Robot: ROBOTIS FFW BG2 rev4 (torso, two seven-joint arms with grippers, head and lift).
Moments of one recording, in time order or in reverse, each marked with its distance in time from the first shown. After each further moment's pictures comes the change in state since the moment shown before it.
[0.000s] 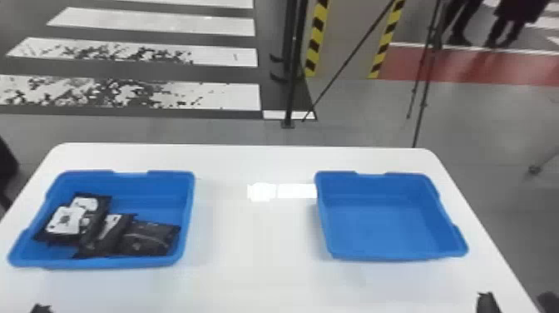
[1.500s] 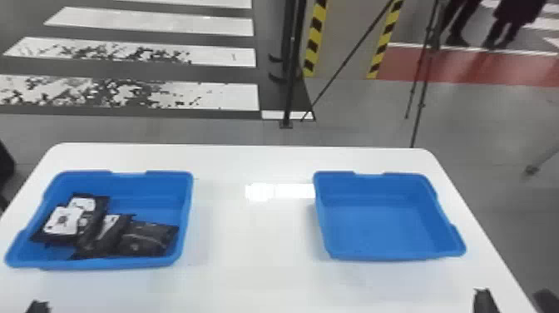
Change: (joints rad) left arm -0.010 0.008 -0.005 0.000 0.018 0.007 -0.001; right arm -0.009 0.000 0.007 0.003 -0.014 0.000 0.000
